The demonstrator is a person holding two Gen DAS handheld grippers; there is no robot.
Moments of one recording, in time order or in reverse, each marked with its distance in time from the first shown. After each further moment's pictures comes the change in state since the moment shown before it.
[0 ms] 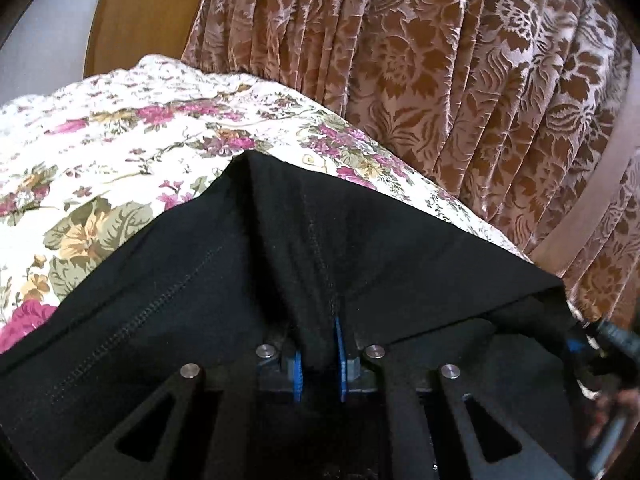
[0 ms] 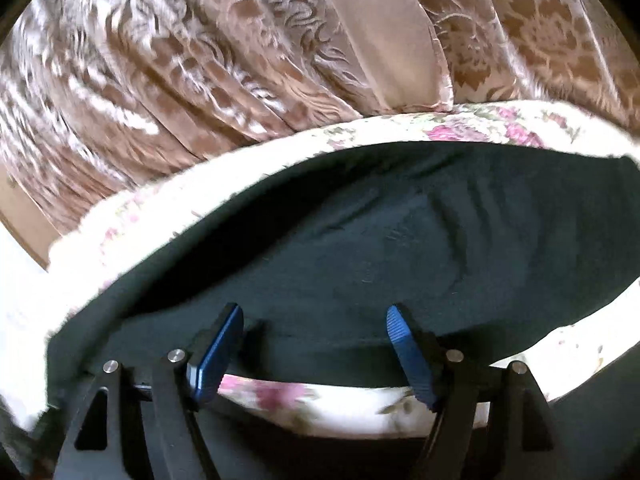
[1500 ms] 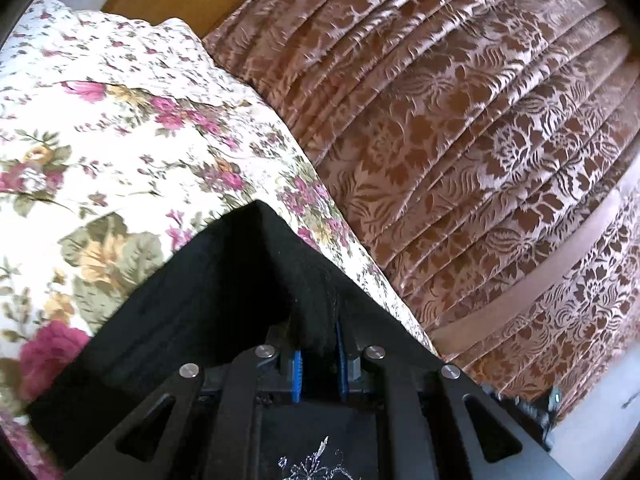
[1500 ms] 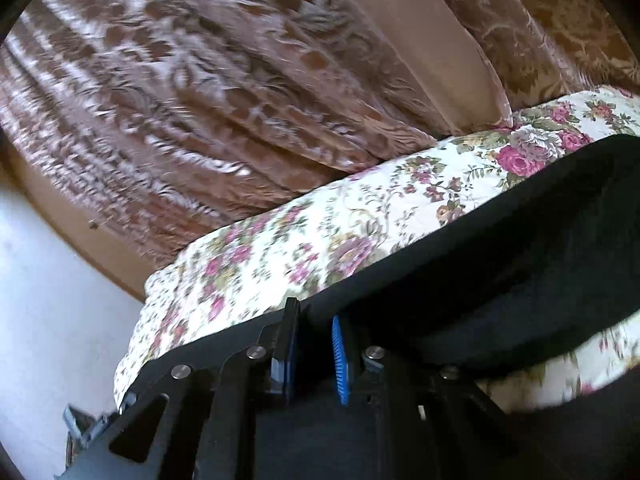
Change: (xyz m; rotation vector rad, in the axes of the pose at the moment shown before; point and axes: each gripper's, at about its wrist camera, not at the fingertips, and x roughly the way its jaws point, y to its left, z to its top) left arm -0.054 0.059 0.046 -0.356 -0.061 -0.328; right arm -0.053 0.019 0.014 0.065 -0.037 0.324
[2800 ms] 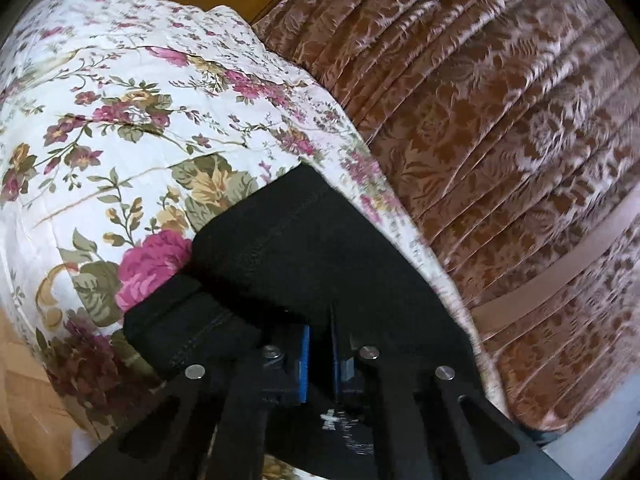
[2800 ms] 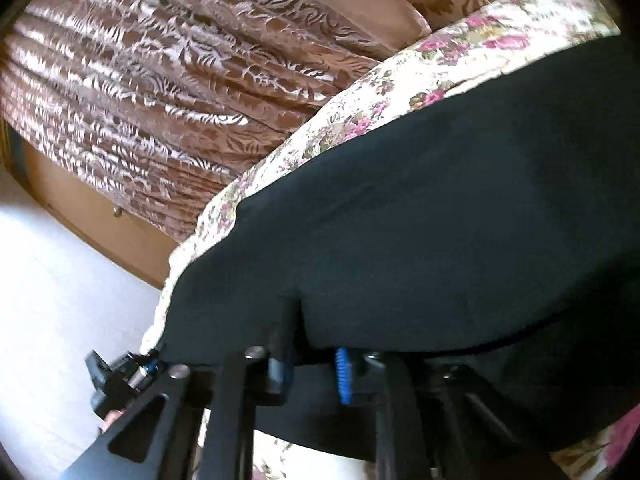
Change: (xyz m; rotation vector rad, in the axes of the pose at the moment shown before) left arm -0.035 0.040 -0.037 -0.039 0.054 0.126; right arm -0.075 -0.043 -0.169 0.108 0.014 0.071
